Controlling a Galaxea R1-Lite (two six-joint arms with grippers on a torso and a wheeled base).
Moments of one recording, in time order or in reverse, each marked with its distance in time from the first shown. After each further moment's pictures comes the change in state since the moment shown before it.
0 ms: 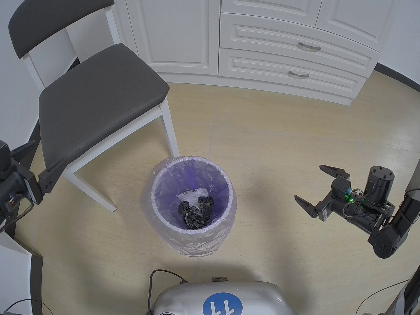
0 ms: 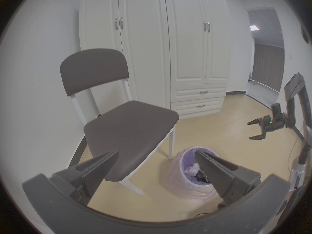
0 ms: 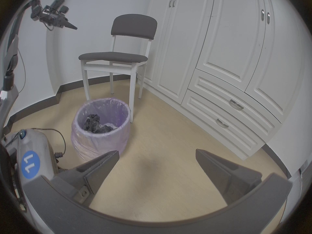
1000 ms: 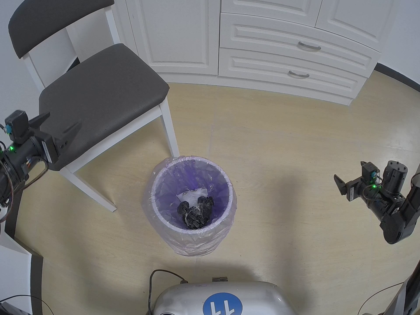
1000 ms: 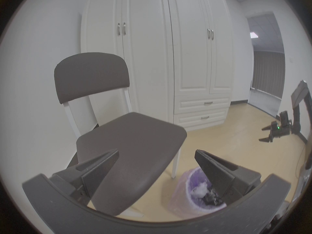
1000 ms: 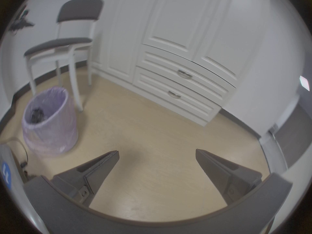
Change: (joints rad) left arm -0.013 0.265 -0.116 -0.273 0.002 -0.046; right arm -0.273 0.050 -0.042 -0.033 -0.184 0.176
